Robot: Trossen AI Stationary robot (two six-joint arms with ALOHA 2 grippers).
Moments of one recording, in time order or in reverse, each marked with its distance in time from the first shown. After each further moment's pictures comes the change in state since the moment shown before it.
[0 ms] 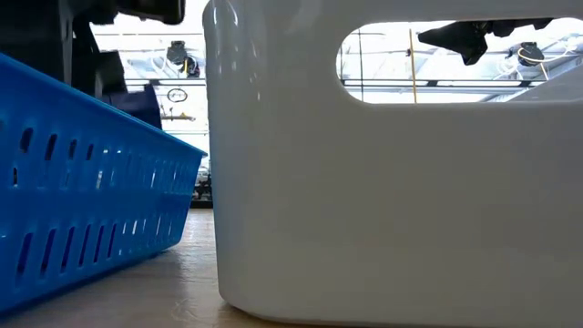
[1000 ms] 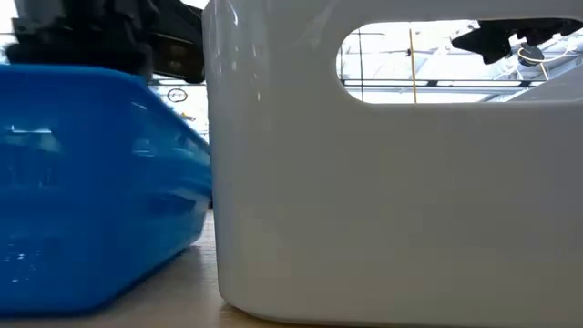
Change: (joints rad) left arm 0.060 0.075 -0.034 0.062 -0.037 -0.085; right arm -0.018 -0.247 0.000 -0.330 -0.134 -0.181
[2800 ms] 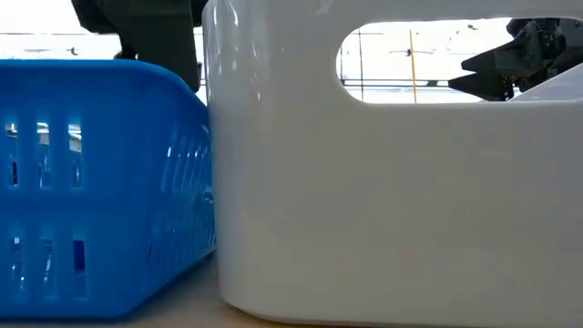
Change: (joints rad) left arm 0.063 0.000 0.111 0.049 0.147 0.155; right arm -0.171 -0.321 -0.308 0.165 0.006 0.074
